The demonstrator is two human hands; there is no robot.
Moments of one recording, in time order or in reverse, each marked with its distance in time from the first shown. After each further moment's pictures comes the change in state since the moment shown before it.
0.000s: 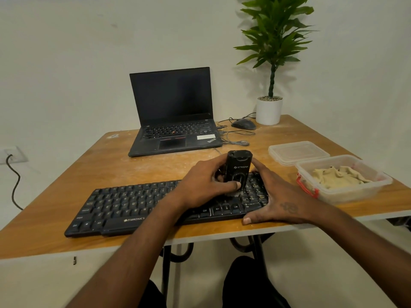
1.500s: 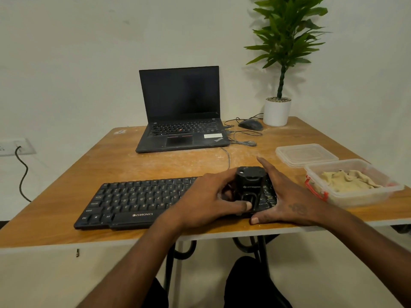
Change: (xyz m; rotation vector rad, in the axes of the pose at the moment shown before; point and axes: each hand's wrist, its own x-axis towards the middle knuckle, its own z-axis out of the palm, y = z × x) left_hand -0.044 0.013 0.001 -0.040 -0.042 0.030; right_hand 0.000 -0.001 0.000 0.013 -0.017 0.004
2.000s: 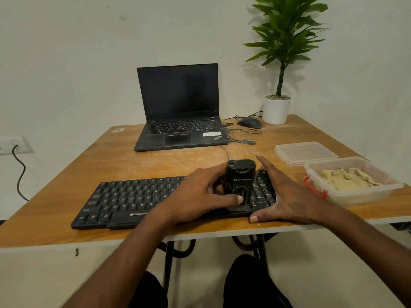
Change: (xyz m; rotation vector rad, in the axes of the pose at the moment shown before) left_hand -0.001 -0.007 -0.012 -0.041 -0.015 -0.041; right_hand 0.000 0.001 0.000 -0.014 0.003 0.002
